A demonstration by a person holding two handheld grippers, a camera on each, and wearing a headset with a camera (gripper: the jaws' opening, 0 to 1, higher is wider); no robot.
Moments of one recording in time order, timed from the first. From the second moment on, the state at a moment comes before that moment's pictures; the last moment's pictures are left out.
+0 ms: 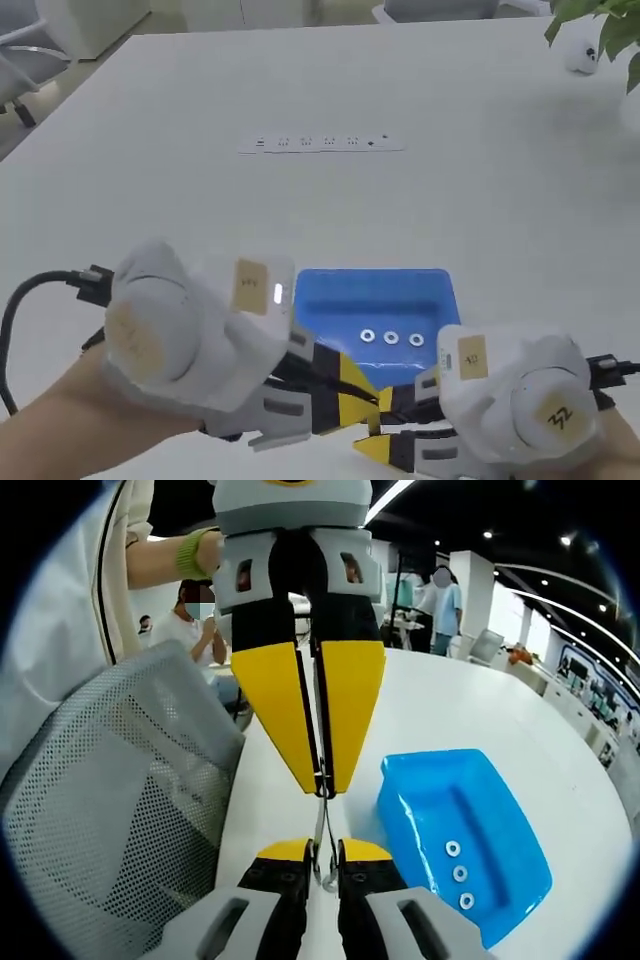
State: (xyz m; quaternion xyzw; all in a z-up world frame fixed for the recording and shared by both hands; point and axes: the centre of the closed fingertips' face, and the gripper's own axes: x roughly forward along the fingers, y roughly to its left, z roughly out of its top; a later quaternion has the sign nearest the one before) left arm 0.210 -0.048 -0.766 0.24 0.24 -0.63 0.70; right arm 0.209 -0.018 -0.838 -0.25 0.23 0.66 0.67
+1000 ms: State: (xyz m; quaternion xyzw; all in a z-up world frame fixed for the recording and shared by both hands) left arm 0.197 0.022 -0.774 -0.03 0.23 -0.36 0.90; right arm 0.233 -0.033 -0.813 -0.01 0.32 0.59 0.74
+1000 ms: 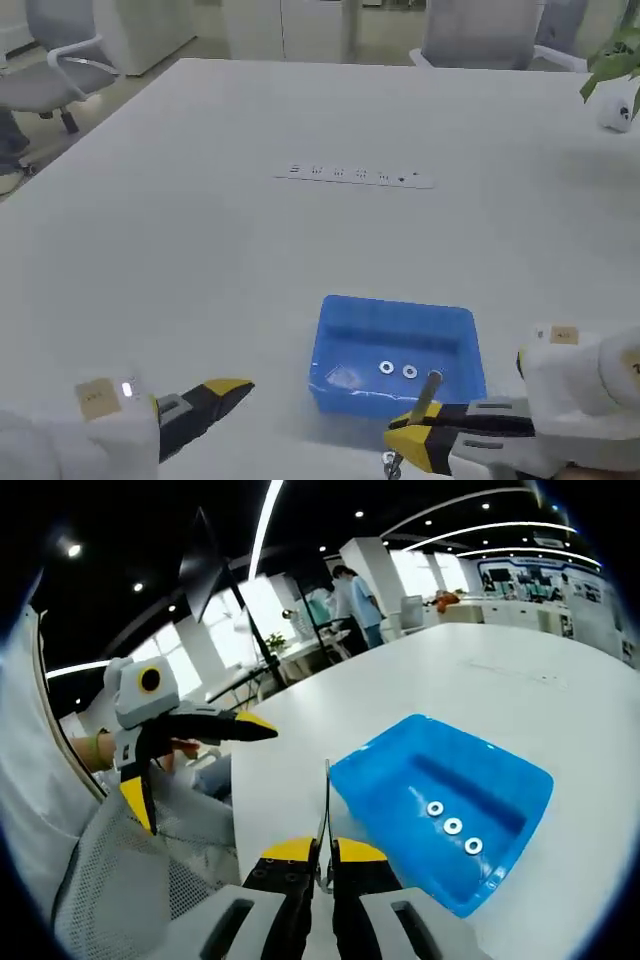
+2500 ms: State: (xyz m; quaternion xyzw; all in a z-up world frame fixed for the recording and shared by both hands) left arm 0.223 0.075 -0.748 -0.03 0.15 -0.24 0.96; right arm 0.338 0.008 -0.809 -0.01 0.32 0.54 0.78
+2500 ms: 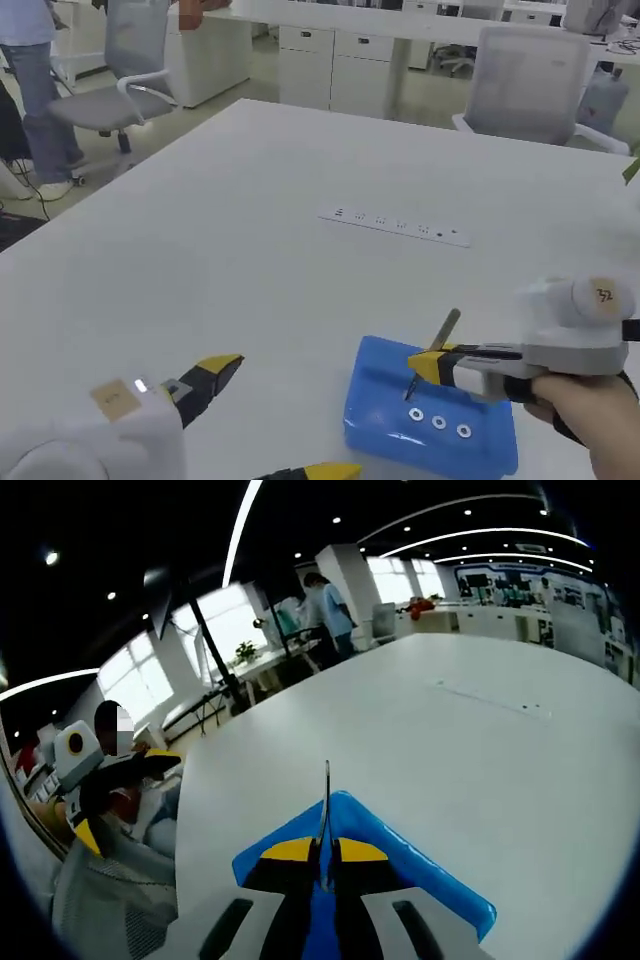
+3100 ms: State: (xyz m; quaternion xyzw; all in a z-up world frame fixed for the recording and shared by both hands) left arm 0.221 0.066 -0.753 -0.01 0.16 -0.26 0.95; right arm 0.334 0.007 -0.810 -0.03 0.29 0.55 0.78
